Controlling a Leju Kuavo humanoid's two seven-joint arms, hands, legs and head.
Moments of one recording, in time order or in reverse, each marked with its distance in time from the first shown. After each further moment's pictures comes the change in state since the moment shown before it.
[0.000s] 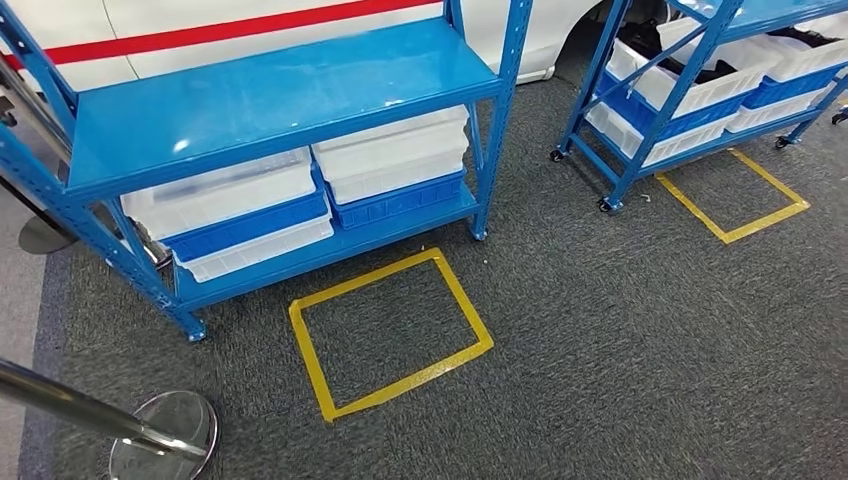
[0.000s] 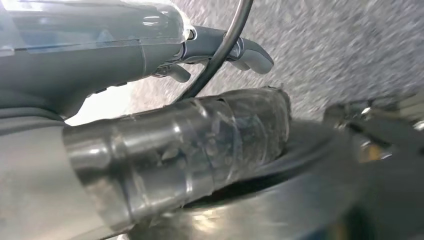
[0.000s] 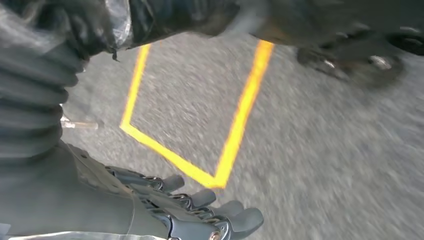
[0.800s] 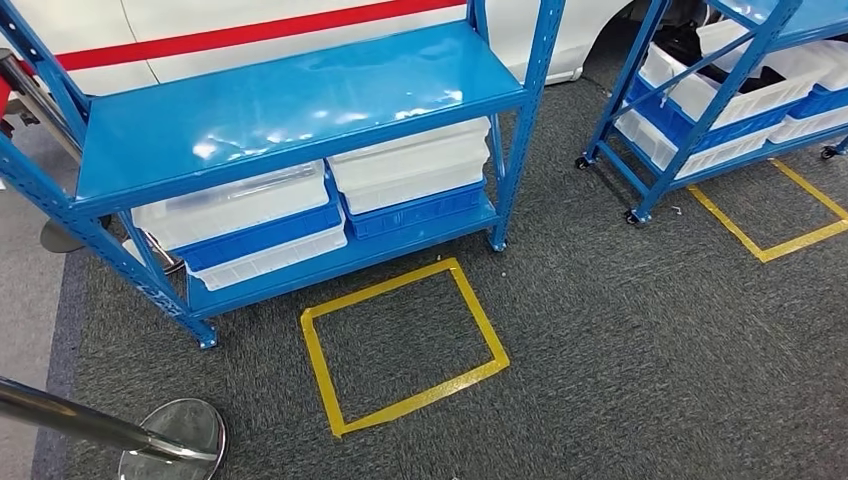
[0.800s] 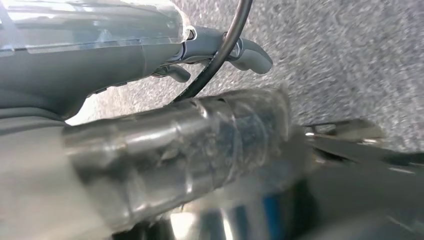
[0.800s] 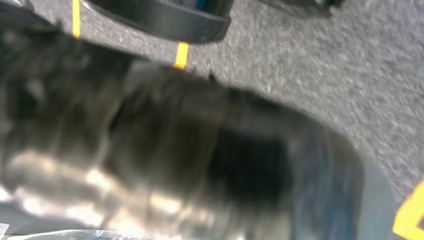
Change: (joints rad) left arm -0.004 -0.053 -0.029 0.005 -0.002 0.137 -0.122; right arm -0.016 0.095 0.099 -0.010 0.088 -0.473 -0.023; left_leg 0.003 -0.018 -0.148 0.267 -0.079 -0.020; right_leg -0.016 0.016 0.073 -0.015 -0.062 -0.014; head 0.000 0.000
